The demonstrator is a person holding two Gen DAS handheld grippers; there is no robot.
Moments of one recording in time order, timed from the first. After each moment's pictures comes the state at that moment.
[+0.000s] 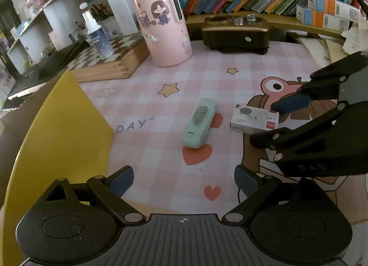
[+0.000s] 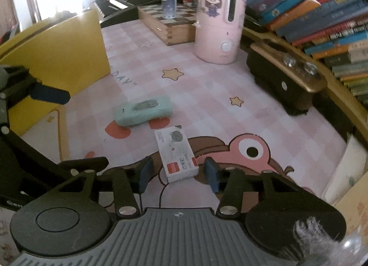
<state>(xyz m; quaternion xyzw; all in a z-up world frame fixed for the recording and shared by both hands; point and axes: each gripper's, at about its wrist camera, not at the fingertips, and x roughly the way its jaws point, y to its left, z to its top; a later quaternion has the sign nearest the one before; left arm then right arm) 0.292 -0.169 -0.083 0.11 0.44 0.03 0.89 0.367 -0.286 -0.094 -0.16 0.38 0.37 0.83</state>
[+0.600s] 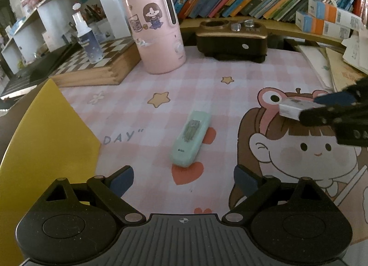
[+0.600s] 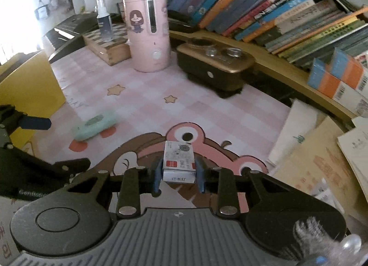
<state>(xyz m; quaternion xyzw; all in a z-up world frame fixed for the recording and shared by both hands) 0.312 -0.172 -0.088 0.10 0.43 0.02 0.90 0.366 -0.343 -0.077 -0.08 0.39 0.25 0.88</state>
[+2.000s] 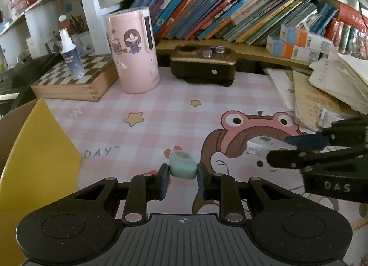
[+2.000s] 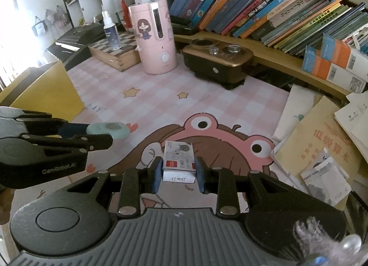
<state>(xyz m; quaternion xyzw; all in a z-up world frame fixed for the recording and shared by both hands) 0.294 -0.181 -0.055 0.06 0.40 -0.05 0.91 0.329 -0.346 -0.062 -0.02 0.39 0.25 0.88</state>
